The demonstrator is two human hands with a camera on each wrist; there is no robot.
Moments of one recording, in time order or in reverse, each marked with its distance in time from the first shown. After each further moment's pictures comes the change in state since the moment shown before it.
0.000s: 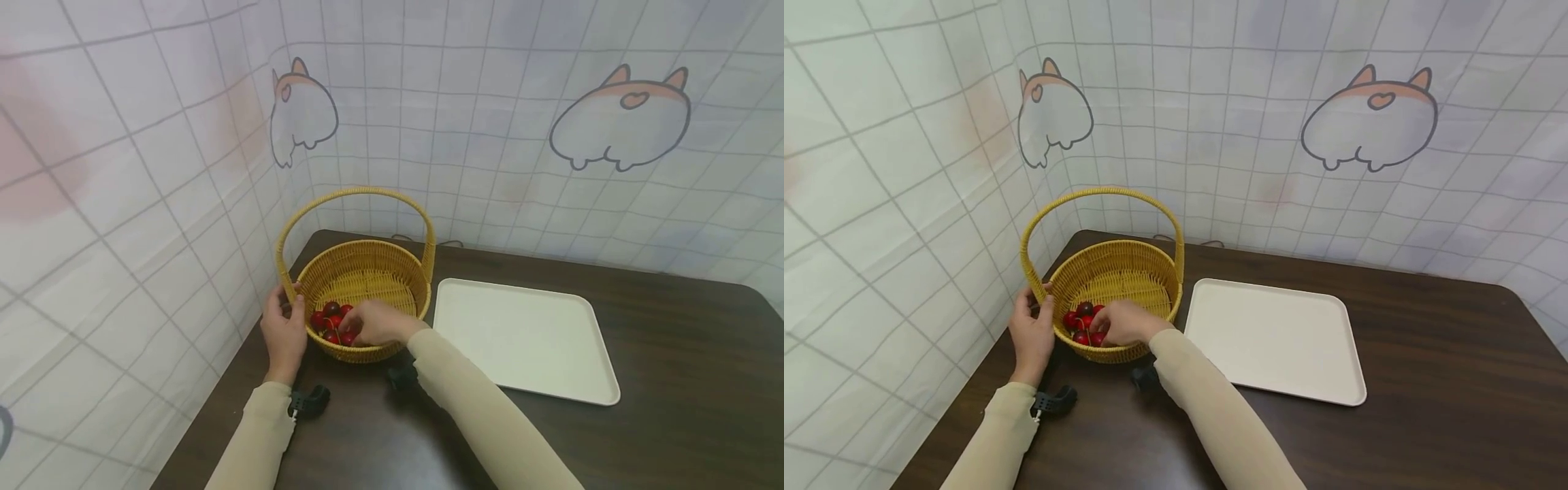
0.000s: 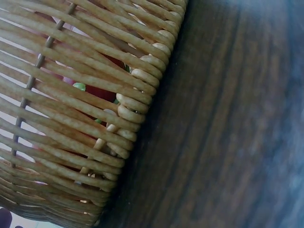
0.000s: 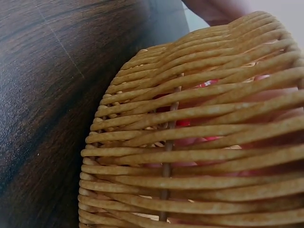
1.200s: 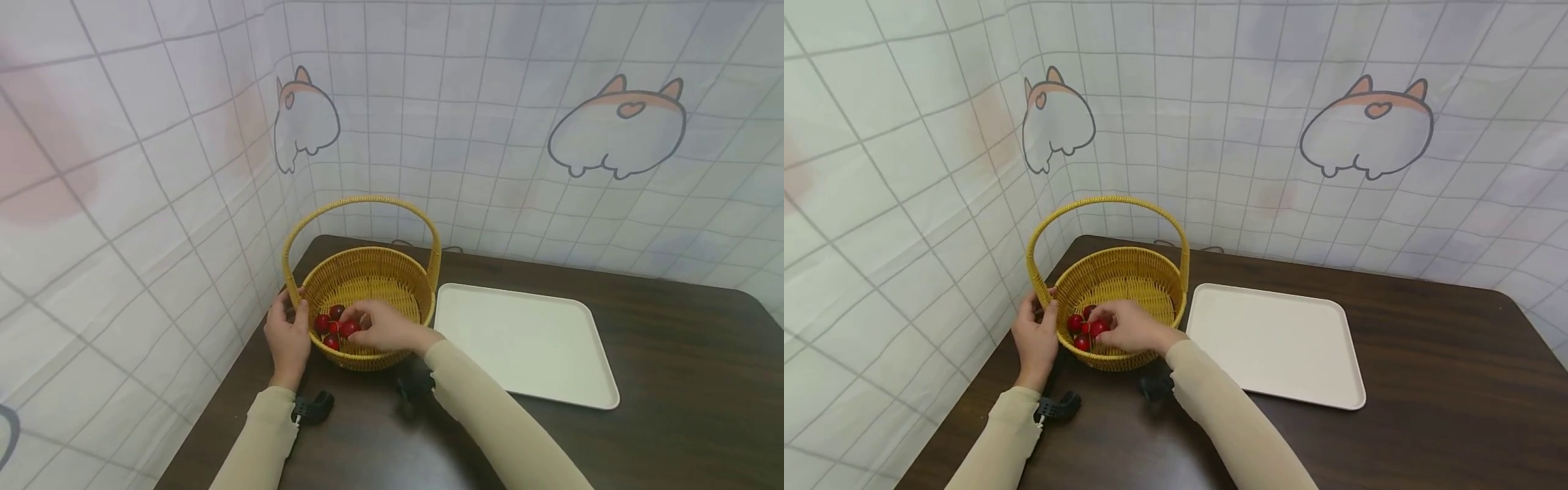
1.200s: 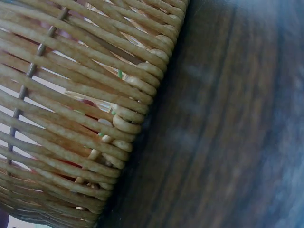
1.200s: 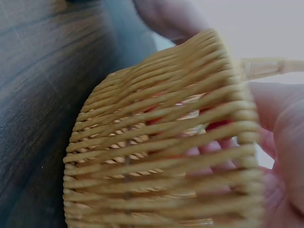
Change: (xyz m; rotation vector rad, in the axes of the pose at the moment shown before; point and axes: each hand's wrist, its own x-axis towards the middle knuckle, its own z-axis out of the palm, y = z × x) left_hand -0.004 0.004 0.001 0.013 0.026 0.008; right_hand -0.023 -0.004 -0.005 0.204 0.164 -0.093
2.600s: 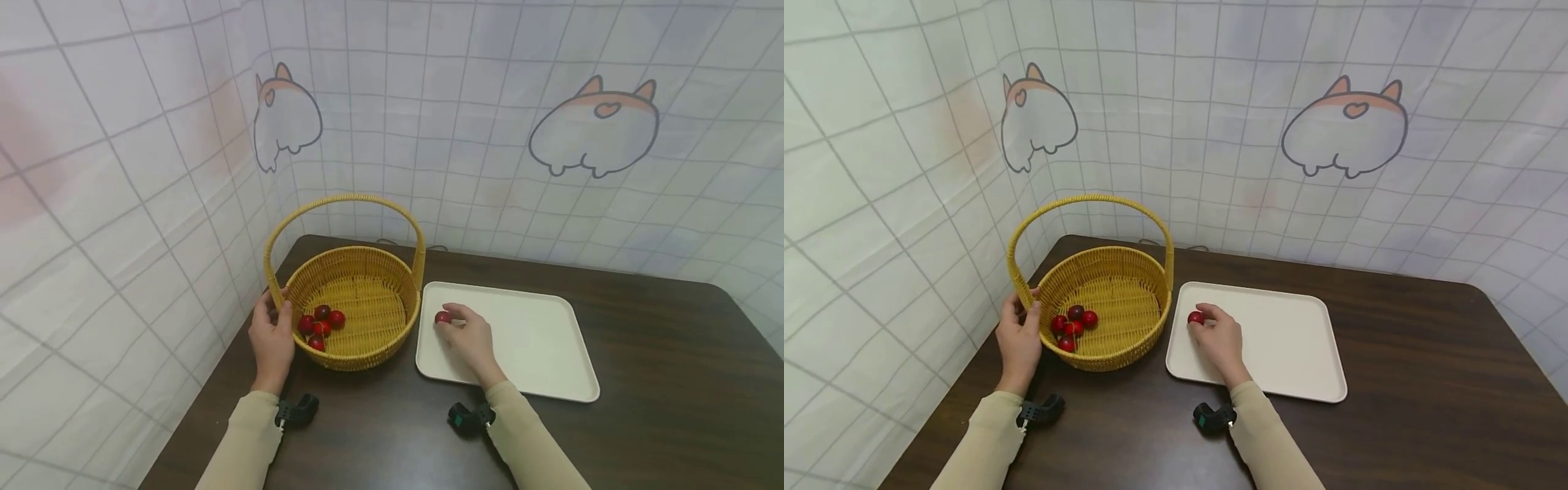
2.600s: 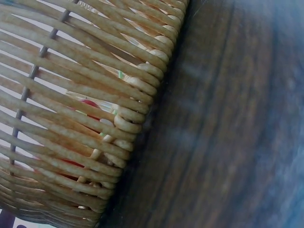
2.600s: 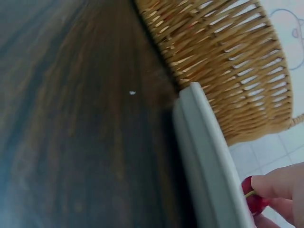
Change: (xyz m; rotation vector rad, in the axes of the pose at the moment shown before) left_hand -0.006 0.014 -0.003 -0.059 -0.080 -0.073; right_hand -0.107 0.107 -0.022 0.081 0.787 0.468
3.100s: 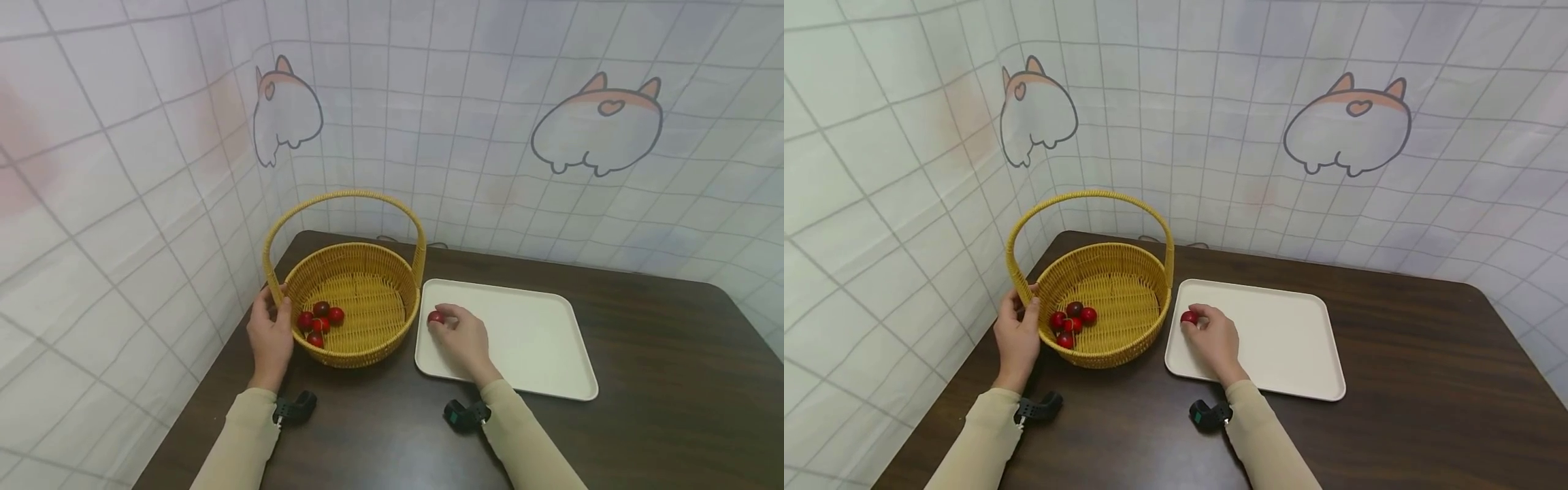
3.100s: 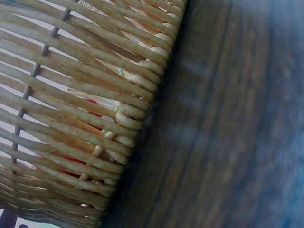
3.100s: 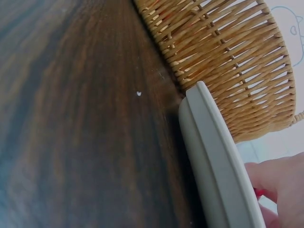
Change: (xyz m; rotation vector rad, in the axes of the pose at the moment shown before) left_hand 0.003 -0.014 0.000 0.012 0.004 0.036; right_hand 0.000 0.003 0.010 -0.133 -0.018 -0.056
